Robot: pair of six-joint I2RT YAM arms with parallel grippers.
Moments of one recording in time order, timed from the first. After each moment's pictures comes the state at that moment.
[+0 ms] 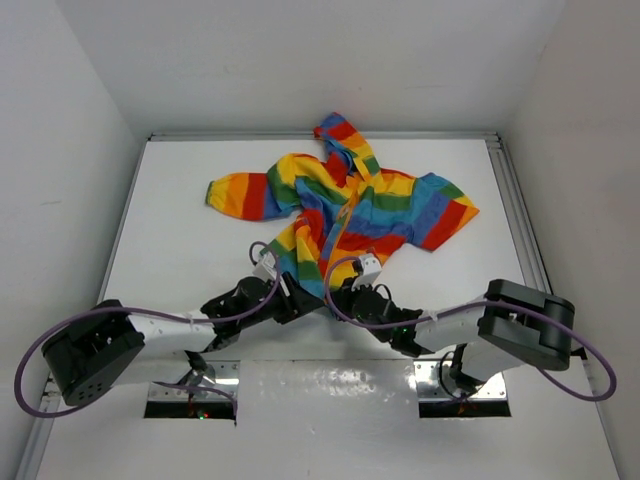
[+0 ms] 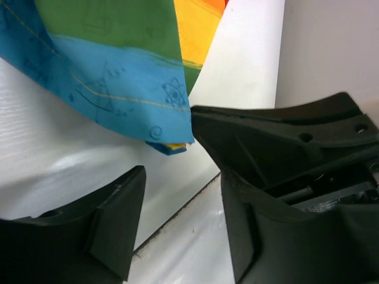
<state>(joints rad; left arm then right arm) -0.86 1.18 0.17 0.56 0.07 -1.20 1.15 1.46 0.27 0.78 0.48 0.68</state>
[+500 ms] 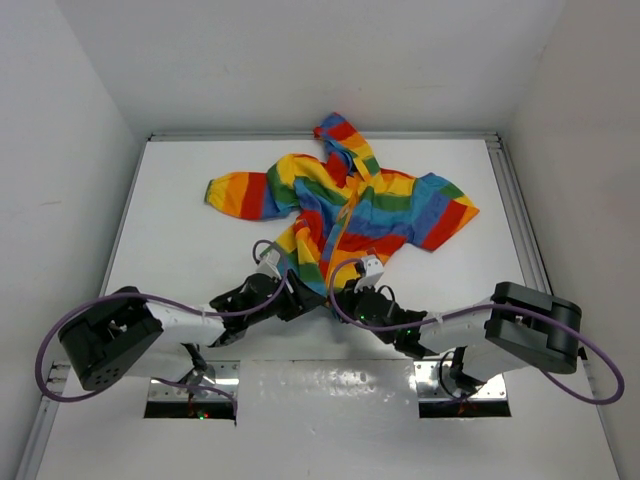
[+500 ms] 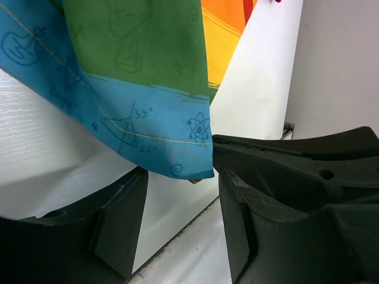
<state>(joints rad) -0.86 1.30 0.21 0.59 0.03 -1.22 1.15 1.41 0.23 0.77 0.46 0.67</state>
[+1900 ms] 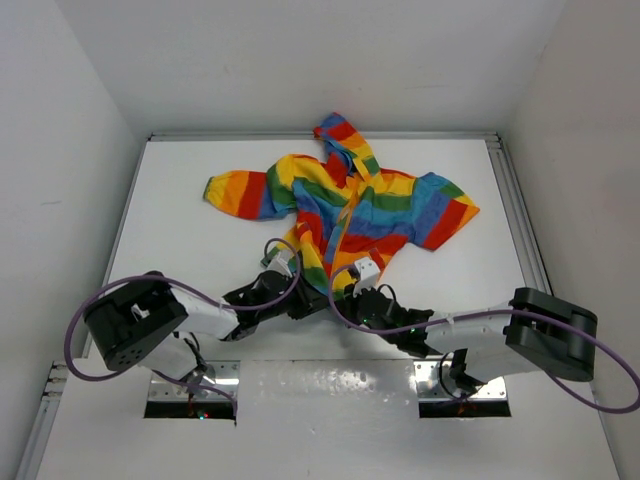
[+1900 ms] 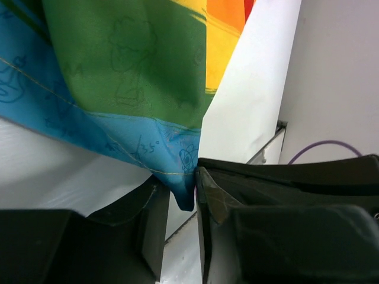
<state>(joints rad) -0.89 1.45 0.28 0.66 0.05 -1.28 1.15 1.32 0.25 0.56 0.41 0.55</state>
